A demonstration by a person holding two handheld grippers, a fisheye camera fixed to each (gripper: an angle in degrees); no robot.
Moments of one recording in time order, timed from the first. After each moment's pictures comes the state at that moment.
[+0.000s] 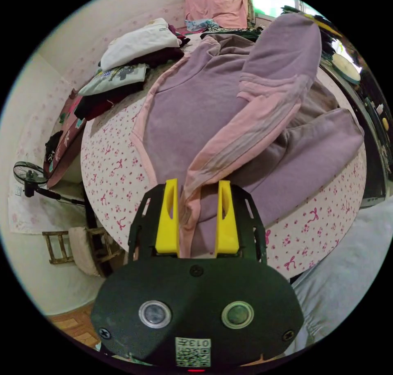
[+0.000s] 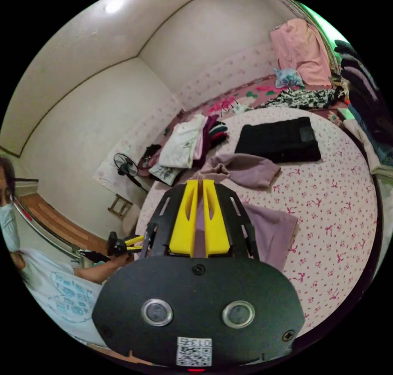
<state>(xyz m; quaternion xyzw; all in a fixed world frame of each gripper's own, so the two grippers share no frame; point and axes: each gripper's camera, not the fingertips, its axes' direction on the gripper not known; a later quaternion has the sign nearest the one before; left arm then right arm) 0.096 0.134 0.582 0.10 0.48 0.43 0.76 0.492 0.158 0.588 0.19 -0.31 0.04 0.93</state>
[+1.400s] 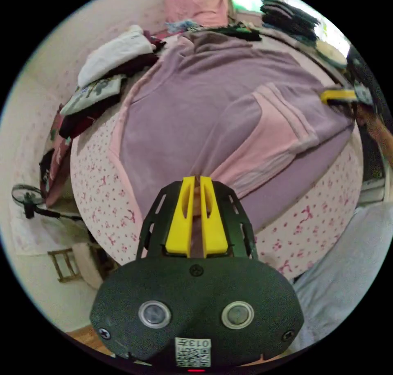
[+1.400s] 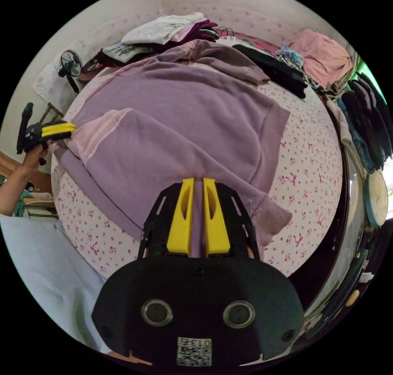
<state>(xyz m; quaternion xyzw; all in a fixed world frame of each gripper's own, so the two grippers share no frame) 0.135 0.165 0.566 0.12 0.49 0.45 0.73 0.318 0.265 0.675 -0.02 -0.02 -0.09 1.00</state>
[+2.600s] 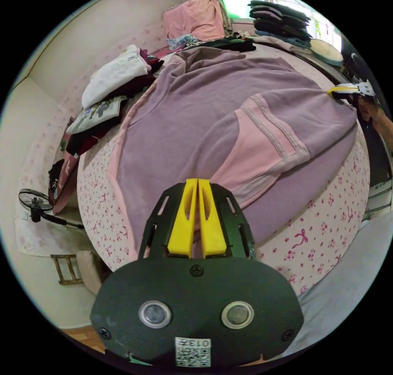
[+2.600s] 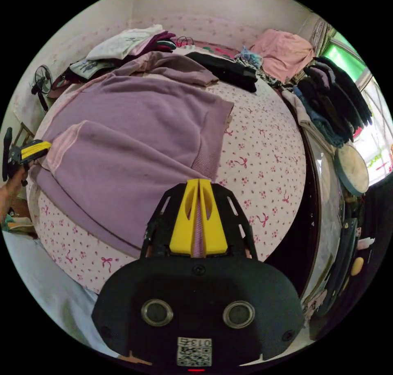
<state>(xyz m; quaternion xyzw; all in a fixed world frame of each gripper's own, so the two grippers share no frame) 0.181 0.175 0.533 0.19 0.47 0.43 0.74 0.302 0.248 0.642 0.02 0.08 -0.02 1.00</state>
